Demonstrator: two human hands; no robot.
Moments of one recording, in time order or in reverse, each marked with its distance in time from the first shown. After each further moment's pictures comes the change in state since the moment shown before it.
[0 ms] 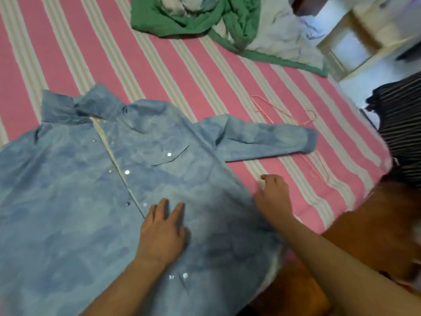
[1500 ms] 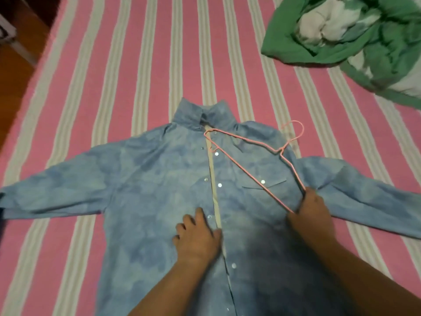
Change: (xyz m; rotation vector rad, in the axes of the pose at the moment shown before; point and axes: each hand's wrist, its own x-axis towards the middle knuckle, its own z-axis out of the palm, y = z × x) left_hand 0.012 -0.054 -0.024 -0.132 0.092 -0.741; right_hand 0.061 -0.151 0.030 0.018 -0.249 -0.154
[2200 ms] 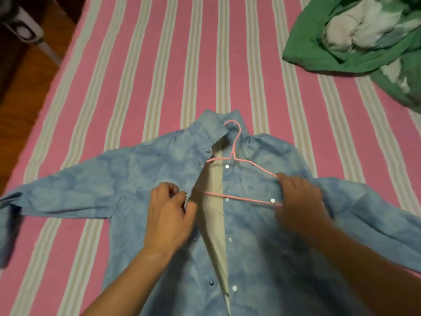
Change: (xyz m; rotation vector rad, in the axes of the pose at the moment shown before) left_hand 0.035 -0.016 -0.109 -0.216 0.488 0.306; right_hand 0.062 -0.061 -0.011 -0.309 0.148 -0.628
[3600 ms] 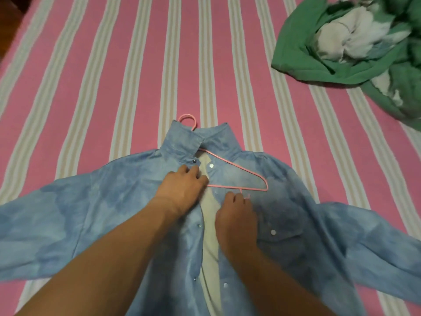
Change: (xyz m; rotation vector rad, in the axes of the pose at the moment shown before) left_hand 0.181 0.005 0.082 0.580 -0.448 0.502; right_hand 0.076 -0.129 0.066 0.192 -0.095 0.285
